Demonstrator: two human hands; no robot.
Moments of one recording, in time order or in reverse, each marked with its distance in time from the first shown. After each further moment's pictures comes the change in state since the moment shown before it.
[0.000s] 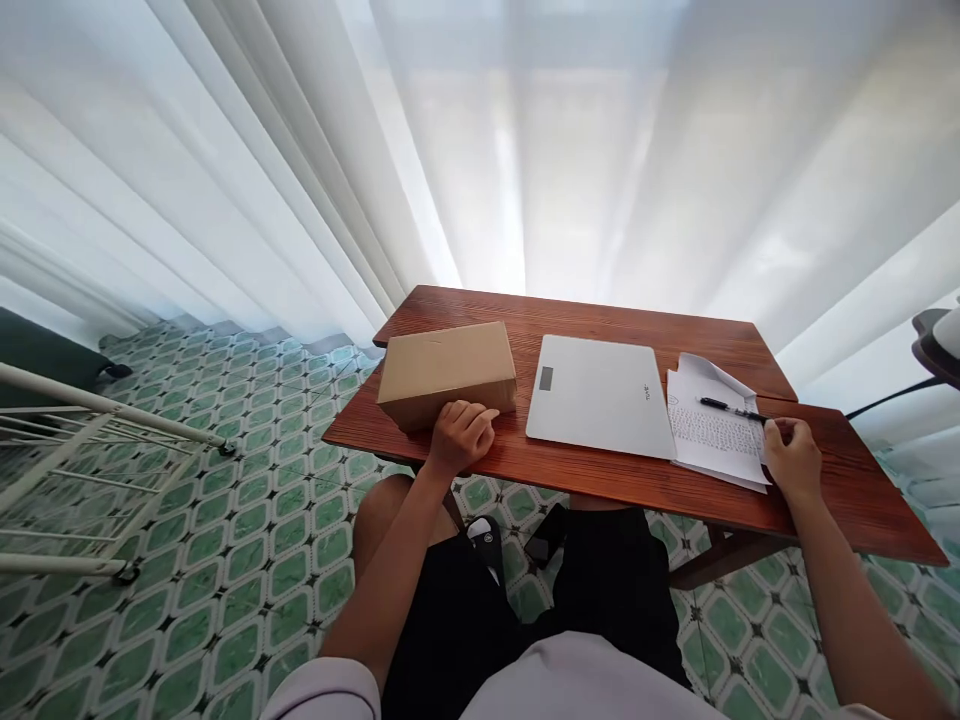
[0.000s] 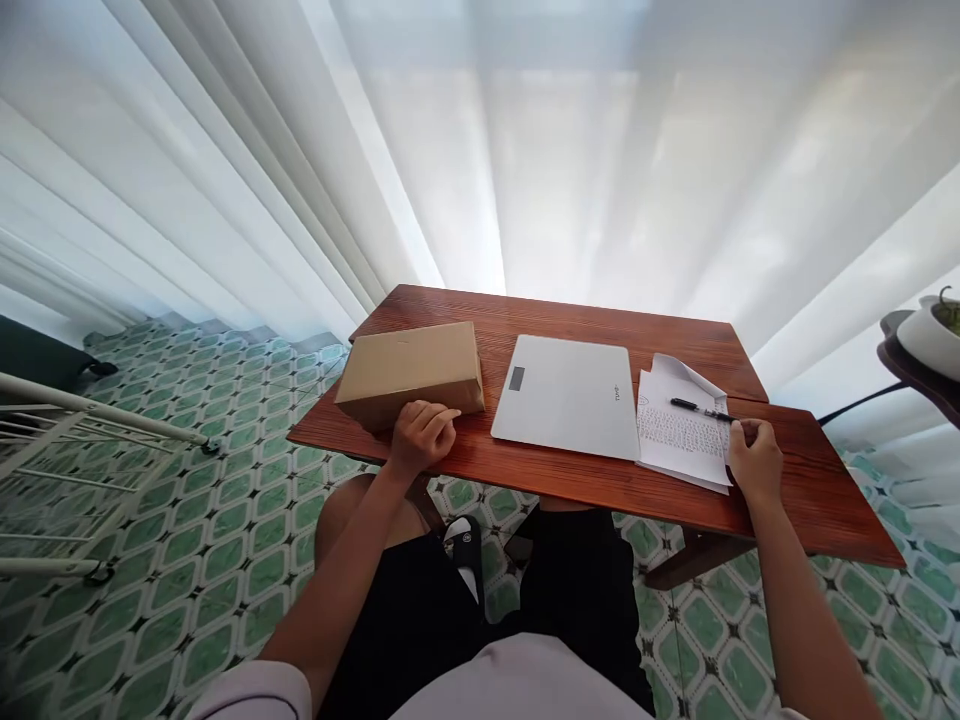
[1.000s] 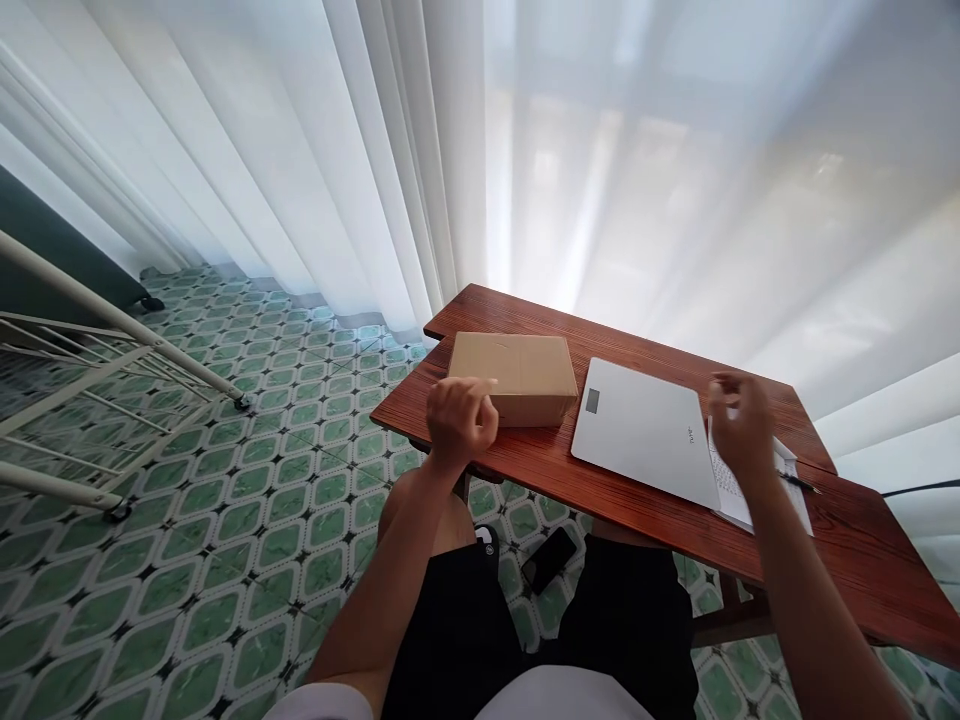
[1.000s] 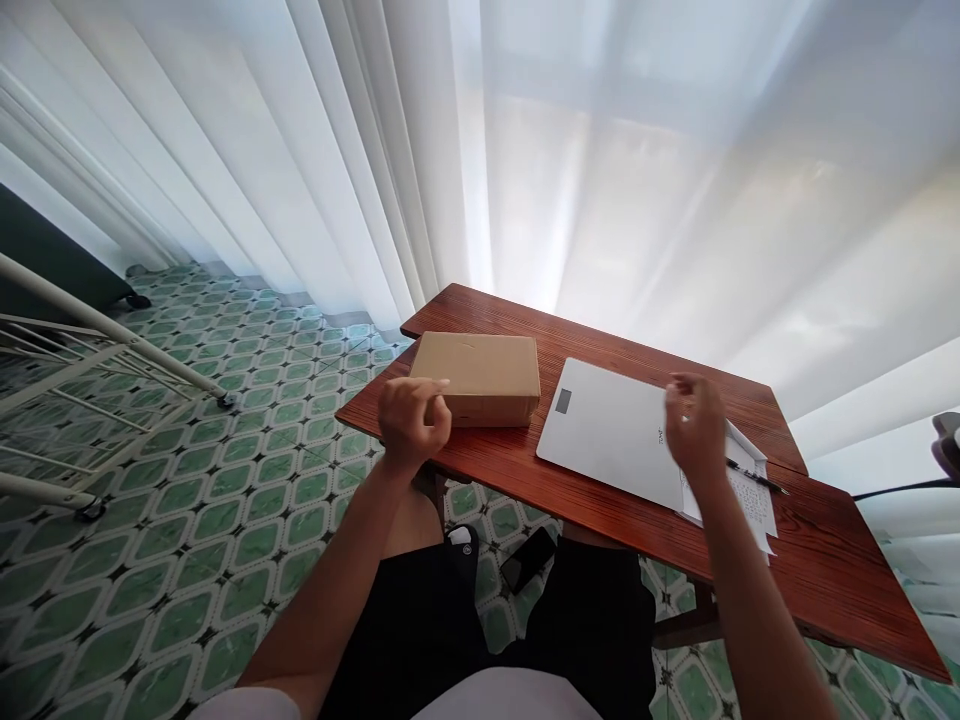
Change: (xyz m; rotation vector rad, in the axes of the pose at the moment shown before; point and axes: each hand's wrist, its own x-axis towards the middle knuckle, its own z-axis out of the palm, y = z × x) left_hand 0.013 -0.035 -0.062 0.090 0.300 -0.335; right_hand -0.048 -0.241 0.029 0.153 -0.025 -0.702
